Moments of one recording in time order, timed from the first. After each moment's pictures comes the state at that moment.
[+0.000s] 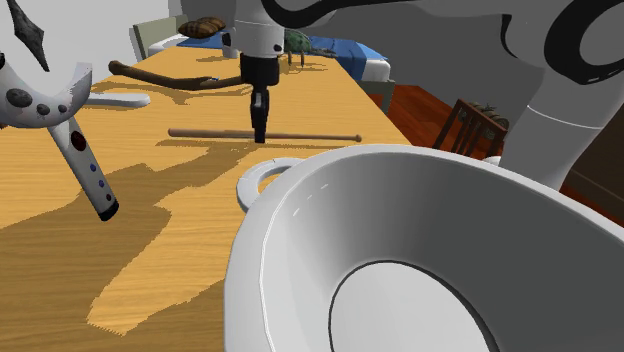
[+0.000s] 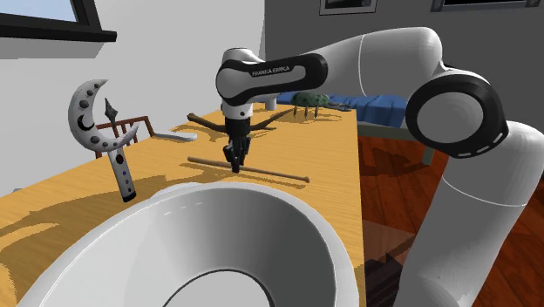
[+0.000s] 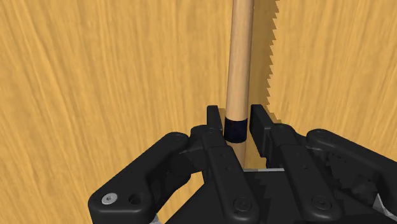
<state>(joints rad) 0.28 -0.02 0.19 -1.77 0.07 1.76 -0.29</state>
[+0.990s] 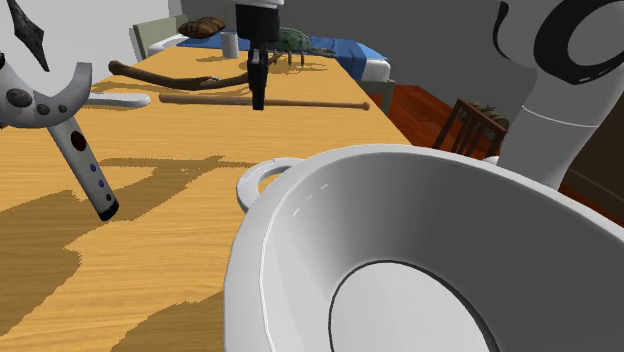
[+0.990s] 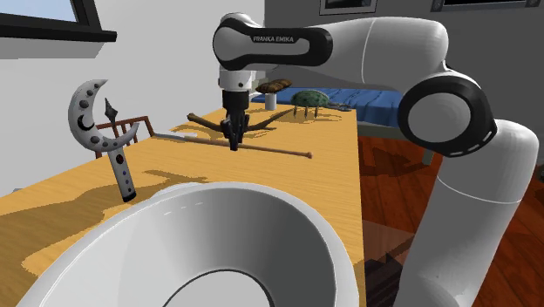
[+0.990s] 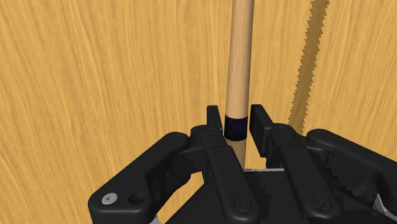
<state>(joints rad) 0.28 0.01 0.19 -1.53 0.07 1.55 -0.27</state>
